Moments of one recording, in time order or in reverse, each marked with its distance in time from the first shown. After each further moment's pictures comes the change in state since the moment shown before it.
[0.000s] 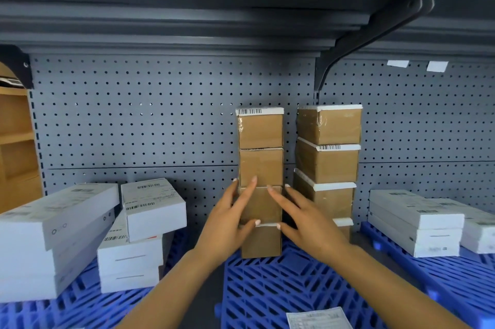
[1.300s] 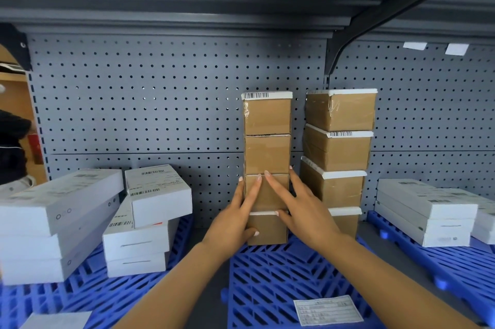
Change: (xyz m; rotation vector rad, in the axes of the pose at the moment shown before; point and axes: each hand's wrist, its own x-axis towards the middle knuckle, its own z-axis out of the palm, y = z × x) left_hand -0.008 -0.015 0.020 0.124 -0.258 -0.135; right_hand 0.014 -0.010 0.022 -0.045 0.060 0.011
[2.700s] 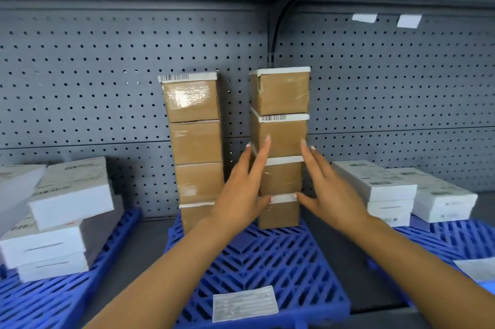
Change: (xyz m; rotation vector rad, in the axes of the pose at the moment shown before) left_hand 0.062 0.139 0.023 -0.103 0.162 0.151; right_hand -0.063 0.136 -0.058 0.051 0.064 0.149
